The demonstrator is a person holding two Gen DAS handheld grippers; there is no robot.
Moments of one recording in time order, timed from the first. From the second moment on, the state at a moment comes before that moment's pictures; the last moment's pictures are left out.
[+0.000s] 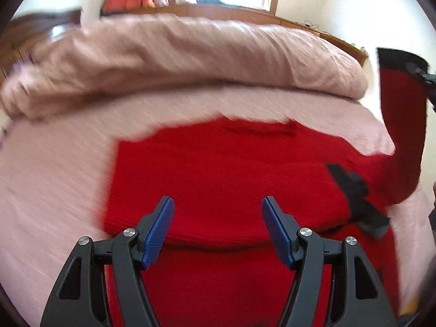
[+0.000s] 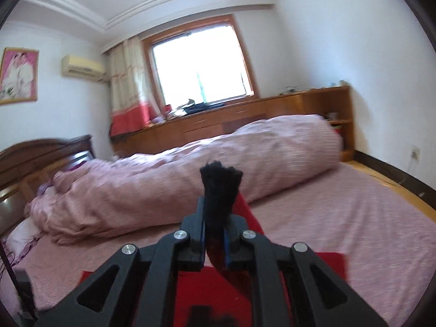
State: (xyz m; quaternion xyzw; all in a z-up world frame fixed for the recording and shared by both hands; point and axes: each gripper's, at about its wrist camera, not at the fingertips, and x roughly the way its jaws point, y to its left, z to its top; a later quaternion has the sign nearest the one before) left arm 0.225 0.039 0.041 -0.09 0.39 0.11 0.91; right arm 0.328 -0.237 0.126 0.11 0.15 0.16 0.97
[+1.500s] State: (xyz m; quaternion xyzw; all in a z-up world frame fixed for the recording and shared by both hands) left arm 0.200 0.185 0.007 -0.23 0.39 0.19 0.87; right arm 0.274 0.018 -0.001 -0.02 0.29 0.31 0.91
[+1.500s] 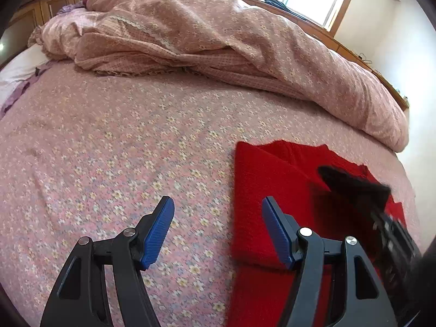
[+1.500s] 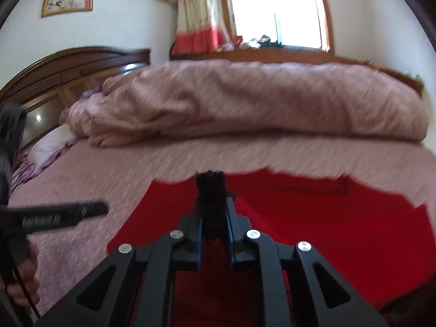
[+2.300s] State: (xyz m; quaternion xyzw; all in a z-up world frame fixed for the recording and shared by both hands) left arm 0.227 0.133 -0.003 -0.24 0.41 0.06 0.88; right arm 0.279 -0.201 0.011 0.02 0.34 0.20 0.92
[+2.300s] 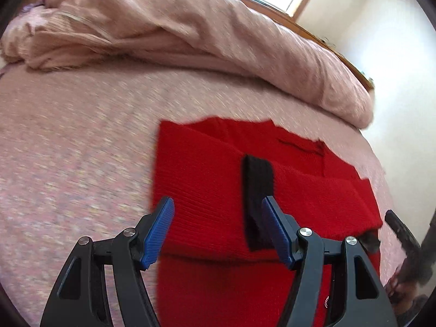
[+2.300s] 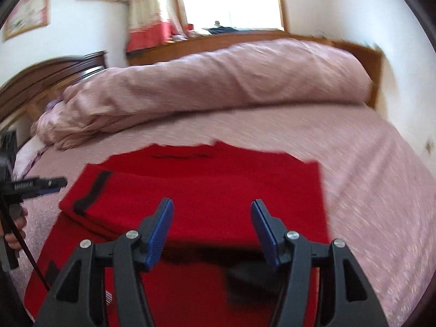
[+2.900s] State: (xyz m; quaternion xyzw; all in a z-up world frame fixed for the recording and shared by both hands) left arm 0.224 0.167 -0.037 -0.28 0.43 0.14 0.84; right arm 0.320 -0.270 -0.018 0.14 0.39 0.17 0.89
